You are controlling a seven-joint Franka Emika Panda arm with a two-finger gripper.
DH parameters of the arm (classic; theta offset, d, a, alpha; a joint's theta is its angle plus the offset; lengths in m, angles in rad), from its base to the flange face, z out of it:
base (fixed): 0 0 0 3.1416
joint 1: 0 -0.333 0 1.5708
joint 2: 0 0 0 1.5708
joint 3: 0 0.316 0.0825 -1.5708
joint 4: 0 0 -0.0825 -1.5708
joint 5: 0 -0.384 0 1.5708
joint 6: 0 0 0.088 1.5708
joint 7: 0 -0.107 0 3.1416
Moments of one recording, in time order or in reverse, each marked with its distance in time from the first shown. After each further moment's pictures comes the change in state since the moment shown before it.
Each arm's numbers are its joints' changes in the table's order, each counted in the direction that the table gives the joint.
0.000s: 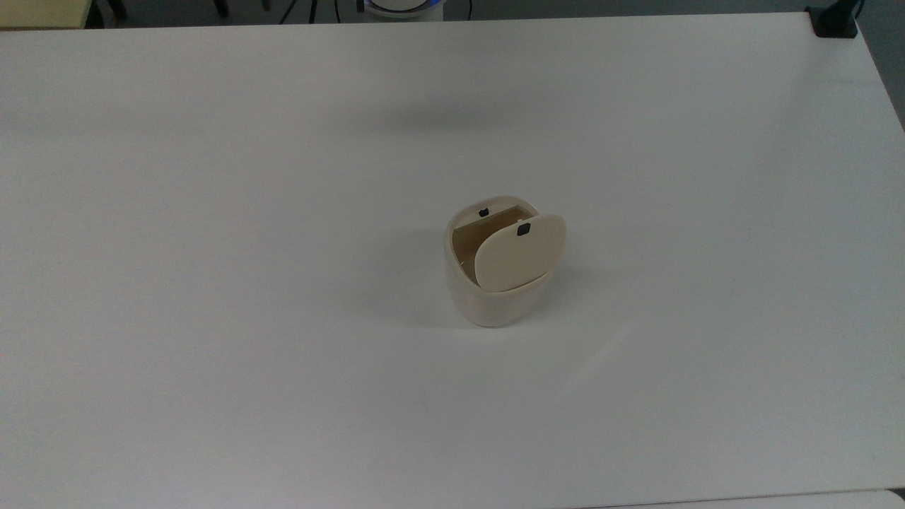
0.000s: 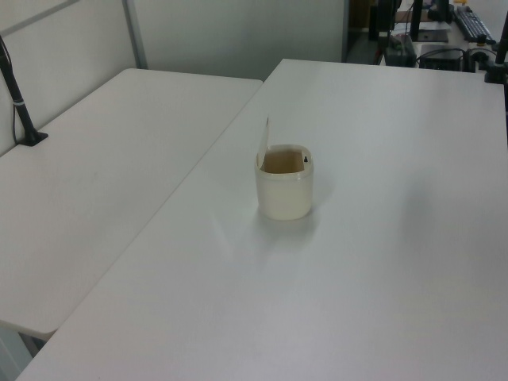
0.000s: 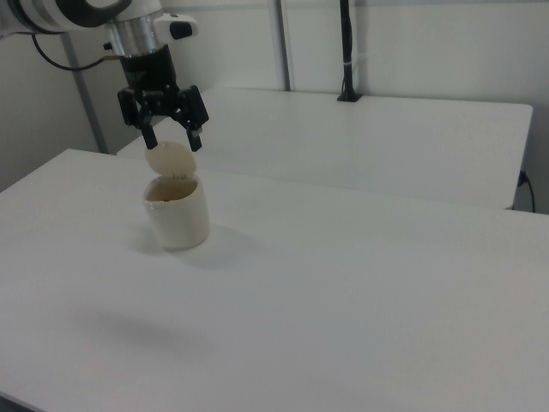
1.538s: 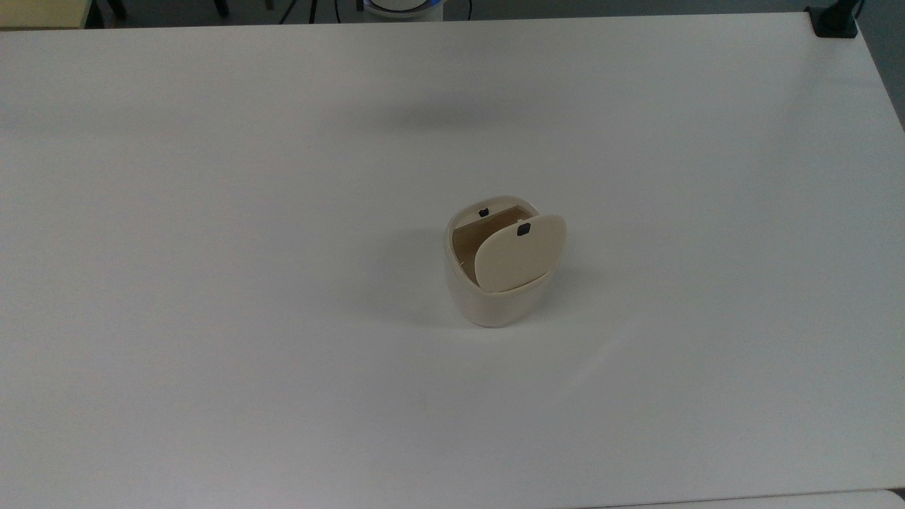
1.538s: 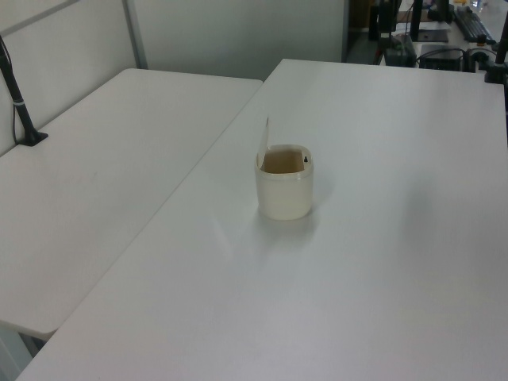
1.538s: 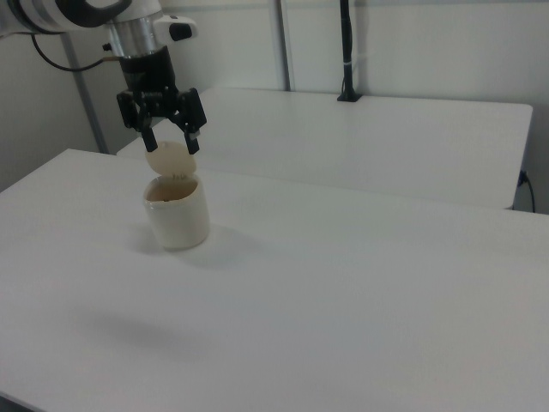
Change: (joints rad) arm 0.000 0.000 0.001 0.000 0.000 0.015 0.000
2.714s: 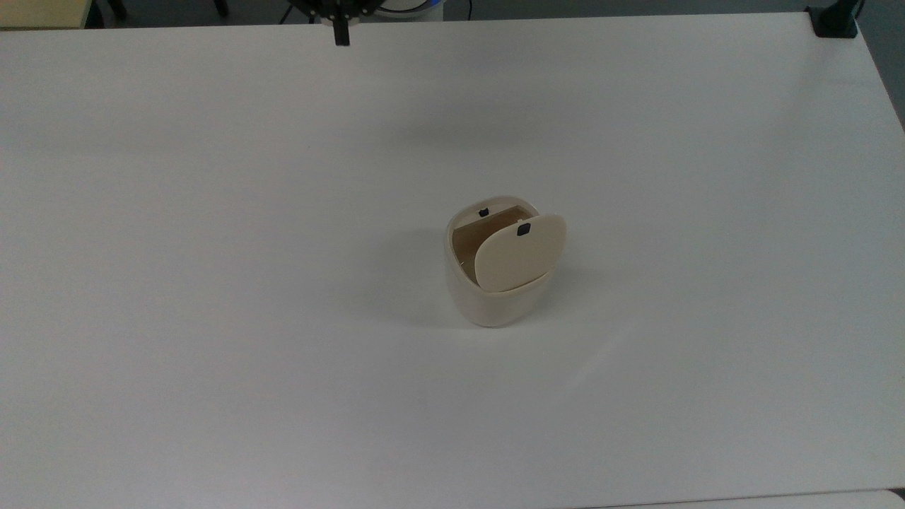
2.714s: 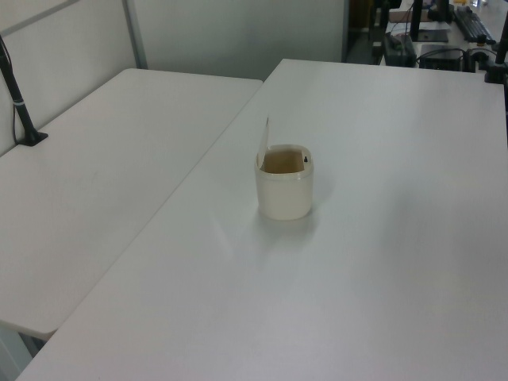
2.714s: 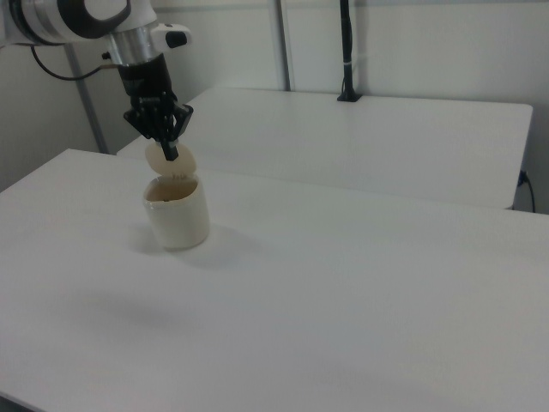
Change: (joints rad) arm -0.040 0.040 0.012 0.006 -0.002 -0.064 0.001
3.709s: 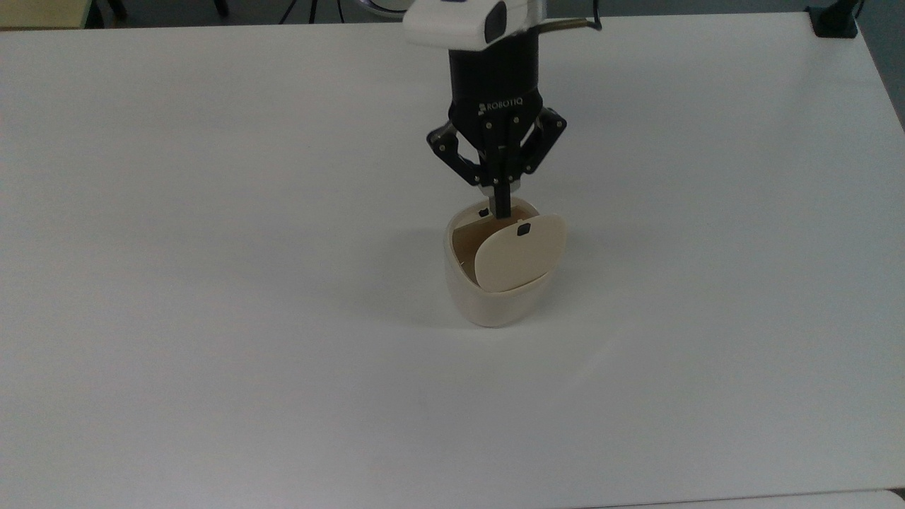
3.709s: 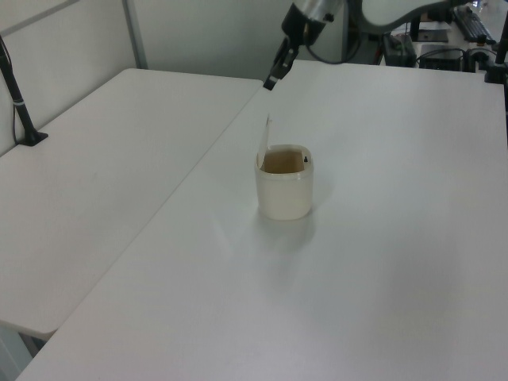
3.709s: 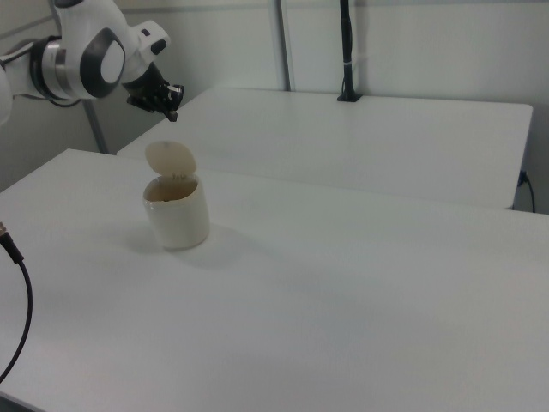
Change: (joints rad) arm -0.170 0.216 0.005 0.002 -0.074 -0.771 -0.008
